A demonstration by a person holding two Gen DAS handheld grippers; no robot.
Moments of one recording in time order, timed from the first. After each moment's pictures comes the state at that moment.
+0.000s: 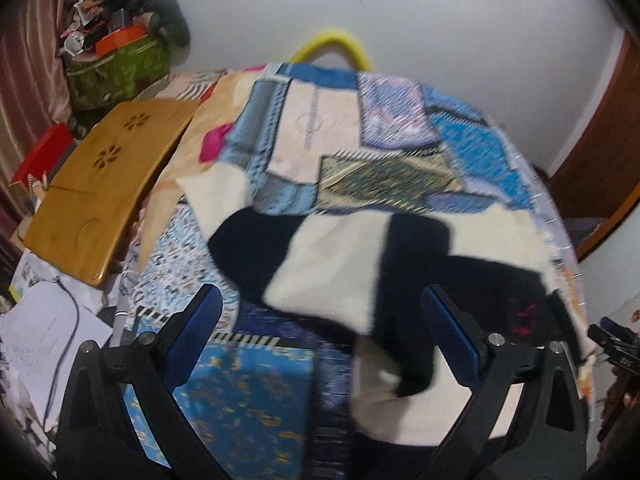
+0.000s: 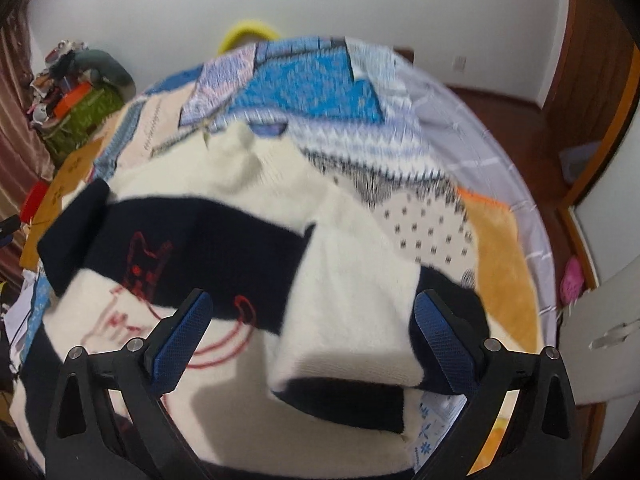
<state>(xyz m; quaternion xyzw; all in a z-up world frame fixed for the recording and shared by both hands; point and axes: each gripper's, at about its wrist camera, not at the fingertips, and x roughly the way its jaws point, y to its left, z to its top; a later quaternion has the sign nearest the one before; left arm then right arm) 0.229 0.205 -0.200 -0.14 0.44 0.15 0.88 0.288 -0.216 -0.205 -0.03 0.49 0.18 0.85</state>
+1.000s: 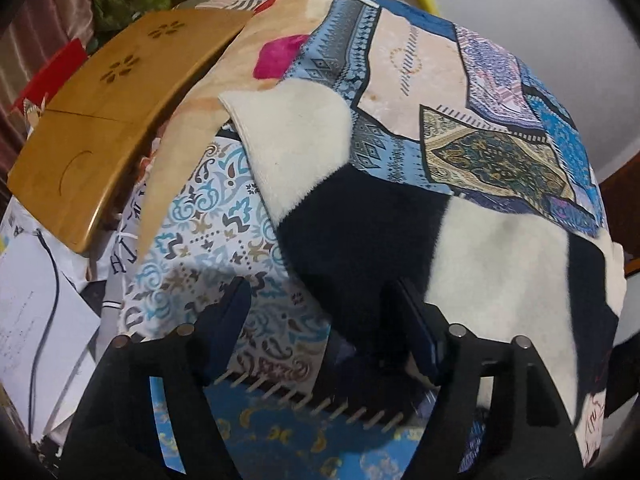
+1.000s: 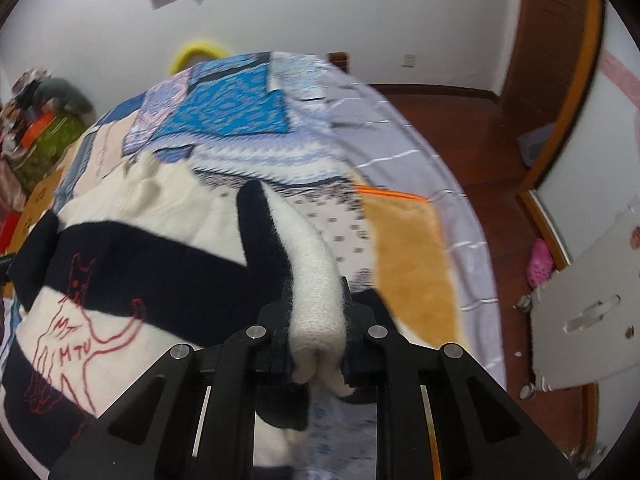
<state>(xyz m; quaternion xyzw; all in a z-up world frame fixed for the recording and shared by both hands) 0.269 0.312 -0.299 -0.22 0.51 0.20 0.80 0.305 -0.313 -0.193 -0.01 0.47 0.10 0.88</state>
